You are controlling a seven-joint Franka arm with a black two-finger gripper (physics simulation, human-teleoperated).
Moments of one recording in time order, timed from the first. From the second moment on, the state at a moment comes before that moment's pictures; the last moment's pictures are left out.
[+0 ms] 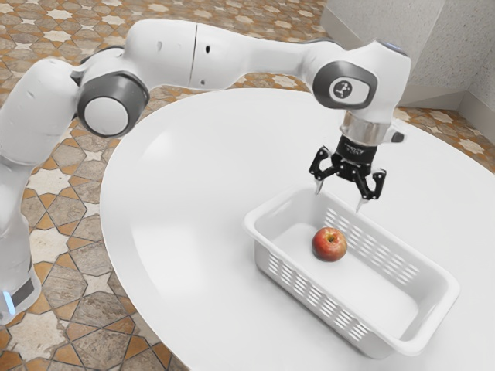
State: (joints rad) arm -0.12 0.50 -0.09 -1.06 -0.10 1.53 -1.03
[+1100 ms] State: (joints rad) arm -0.18 0.59 -0.09 -1.12 0.06 1.58 -1.28
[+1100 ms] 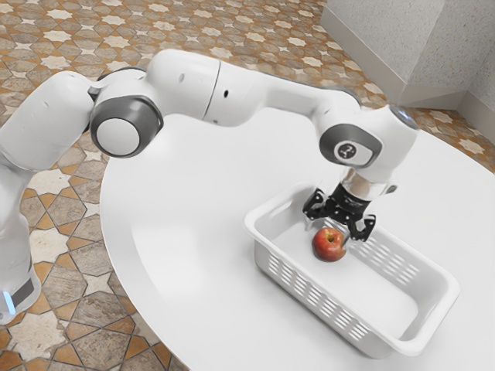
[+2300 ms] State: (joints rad) arm -0.17 0.62 -0.09 -1.20 0.14 1.68 -1.34
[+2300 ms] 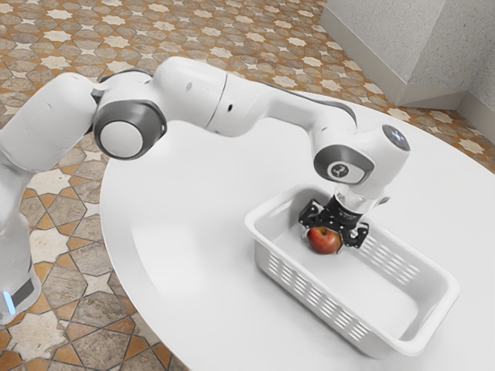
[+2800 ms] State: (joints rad) arm -0.17 0.61 -0.08 -1.19 0.15 1.70 -1.33
